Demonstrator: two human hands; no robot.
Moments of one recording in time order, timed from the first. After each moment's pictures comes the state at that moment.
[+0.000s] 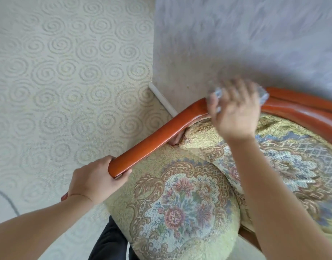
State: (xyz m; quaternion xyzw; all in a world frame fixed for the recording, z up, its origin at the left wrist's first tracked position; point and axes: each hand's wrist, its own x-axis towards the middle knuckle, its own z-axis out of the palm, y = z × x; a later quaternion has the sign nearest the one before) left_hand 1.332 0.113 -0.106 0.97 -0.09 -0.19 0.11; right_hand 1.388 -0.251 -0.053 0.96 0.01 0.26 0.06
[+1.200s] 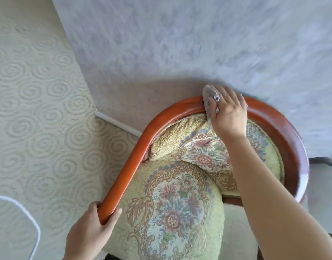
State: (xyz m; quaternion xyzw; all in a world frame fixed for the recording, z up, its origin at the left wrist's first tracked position) left_hand 1.353 0.119 -0.084 0.90 -0.10 -0.35 0.23; right_hand 1.326 -0.294 0.030 0.95 -0.28 0.14 0.04
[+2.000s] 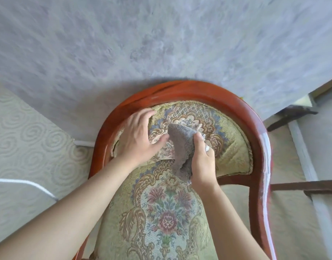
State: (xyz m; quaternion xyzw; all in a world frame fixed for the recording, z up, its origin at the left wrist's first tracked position) left_hand 1.369 -0.176 -0.009 0.76 -0.56 -0.08 0.31; right_hand 1.192 -0.217 0.015 0.44 -0.59 0.31 -0.61
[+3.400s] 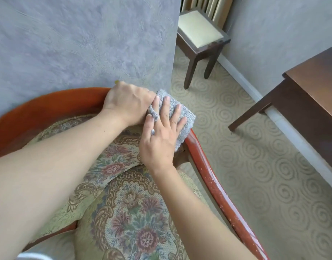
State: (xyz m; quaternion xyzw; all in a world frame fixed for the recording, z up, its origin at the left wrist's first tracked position) left_hand 1.164 -0.418 0.022 0.47 -0.87 0.13 -0.03; right_hand 1.083 -0.323 -0.036 0.57 -0.72 0.36 -0.17
